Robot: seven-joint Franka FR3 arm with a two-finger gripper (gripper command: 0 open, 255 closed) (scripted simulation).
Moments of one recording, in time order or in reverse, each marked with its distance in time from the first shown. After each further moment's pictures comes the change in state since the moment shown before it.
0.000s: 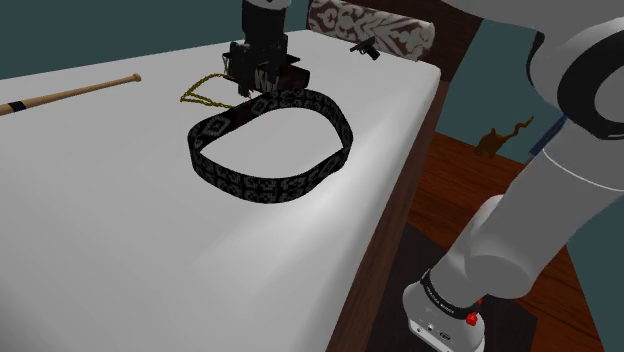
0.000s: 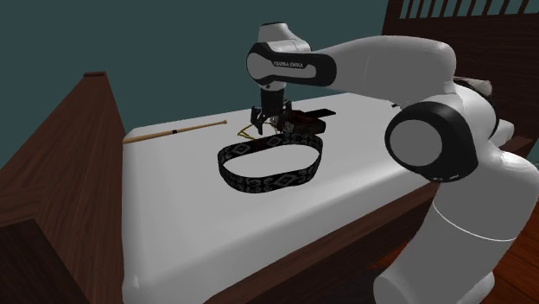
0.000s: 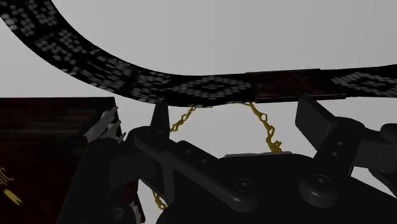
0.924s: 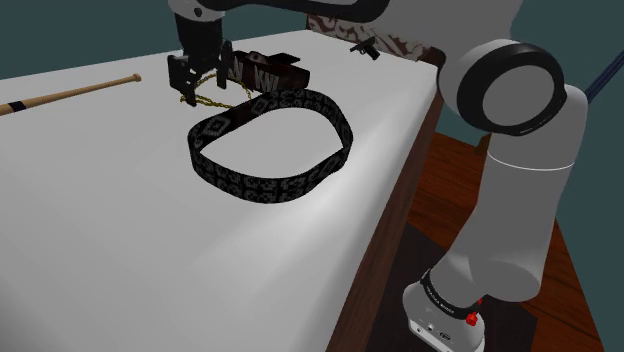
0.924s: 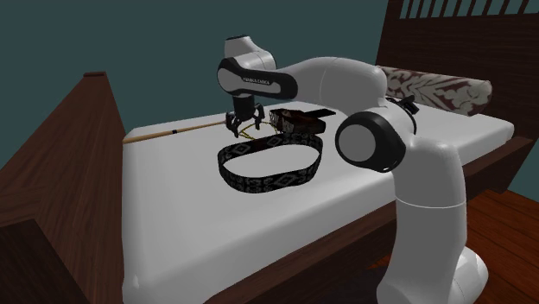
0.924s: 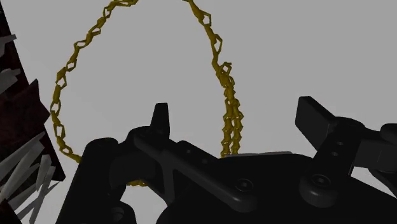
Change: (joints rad) arm 0.123 0.364 0.049 0.389 -0.178 -0.055 0.066
